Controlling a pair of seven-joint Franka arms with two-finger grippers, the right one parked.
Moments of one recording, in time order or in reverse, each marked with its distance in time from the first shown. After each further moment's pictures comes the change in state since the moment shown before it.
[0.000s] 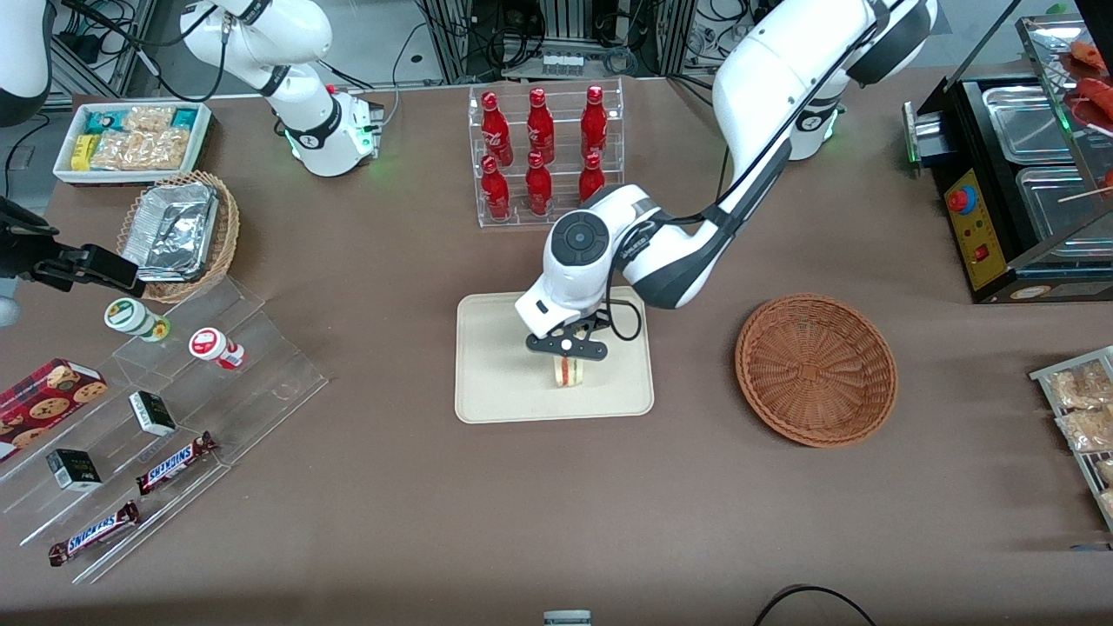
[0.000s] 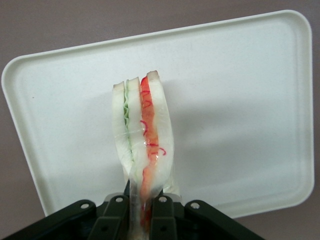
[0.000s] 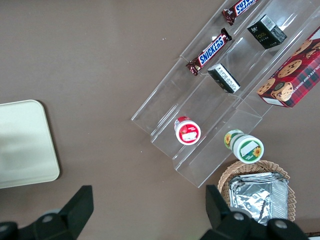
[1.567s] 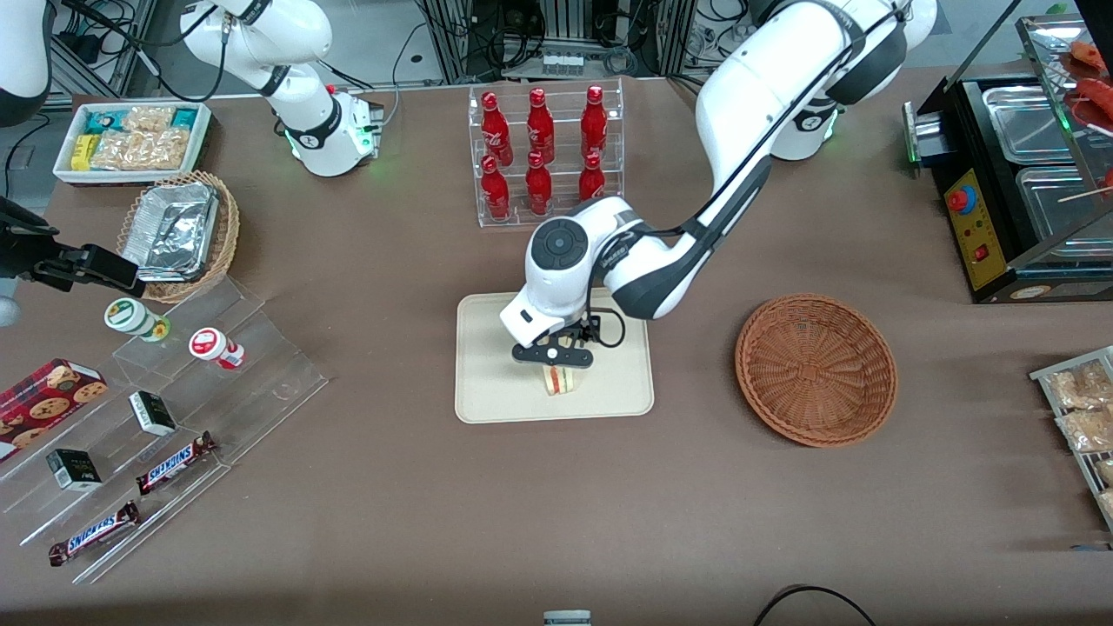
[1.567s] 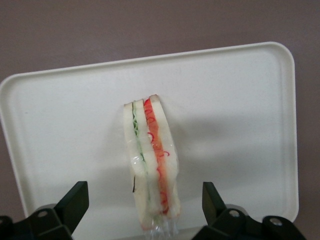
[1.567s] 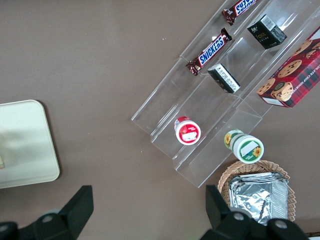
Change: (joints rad) arm -0.030 0.032 0.000 0.104 0.054 -0.037 -0.078
